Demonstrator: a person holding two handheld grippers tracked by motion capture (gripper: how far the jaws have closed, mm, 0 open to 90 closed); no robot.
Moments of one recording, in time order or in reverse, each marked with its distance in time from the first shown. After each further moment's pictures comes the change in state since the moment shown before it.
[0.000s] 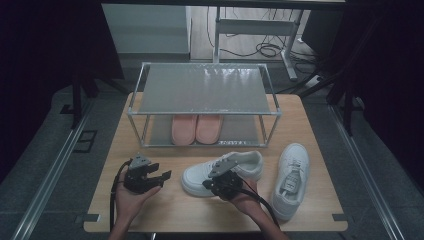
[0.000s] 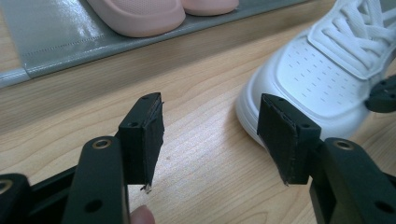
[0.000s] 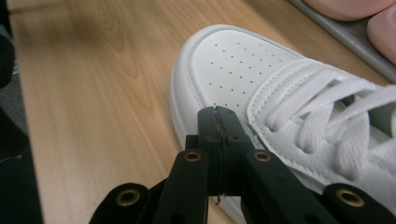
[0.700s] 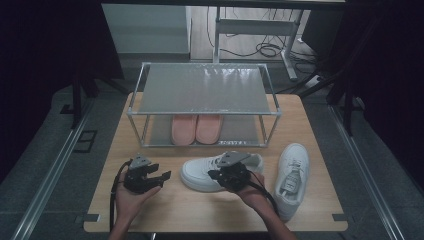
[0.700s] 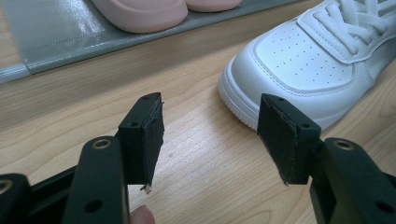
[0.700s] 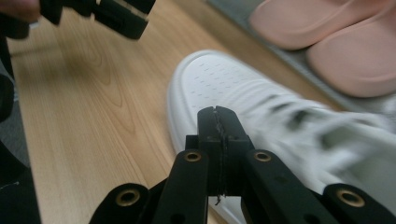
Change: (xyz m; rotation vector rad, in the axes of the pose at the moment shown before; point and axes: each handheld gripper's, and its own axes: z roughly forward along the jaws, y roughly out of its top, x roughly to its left) left arm 0.001 -0.002 0.002 0.003 0.003 -0.002; right arm -0.017 0.010 -0.032 -0.089 -0.042 0.050
